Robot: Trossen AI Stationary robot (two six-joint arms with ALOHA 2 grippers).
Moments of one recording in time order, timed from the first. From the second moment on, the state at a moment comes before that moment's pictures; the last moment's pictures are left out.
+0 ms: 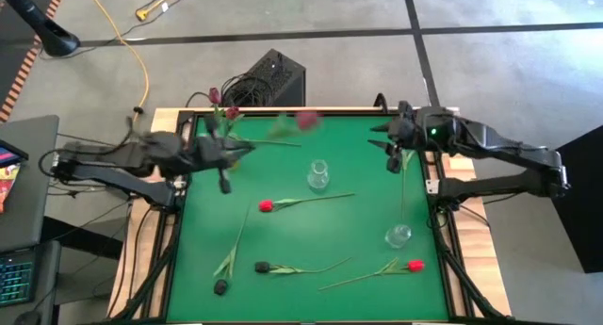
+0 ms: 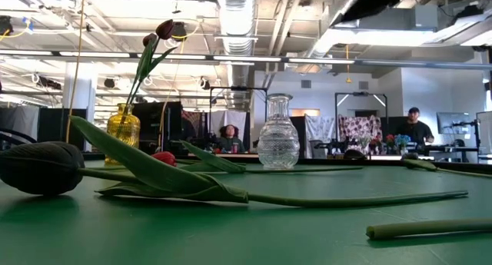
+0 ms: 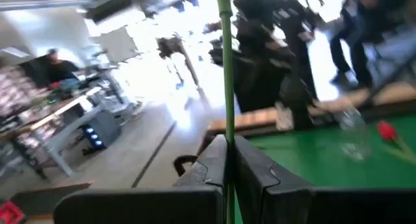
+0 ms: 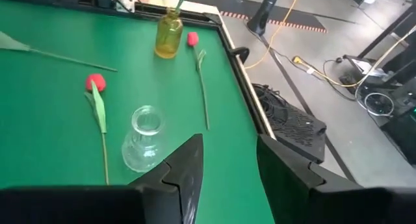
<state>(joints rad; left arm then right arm) -0.10 0.85 0.98 -0.16 -0.42 0.31 -0.25 0.88 1.02 -0.60 0.14 -0.27</state>
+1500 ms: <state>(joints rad) 0.32 0.35 0.01 0.69 -0.55 0.15 -0.26 0.99 0.86 -0.25 0.13 -0.40</state>
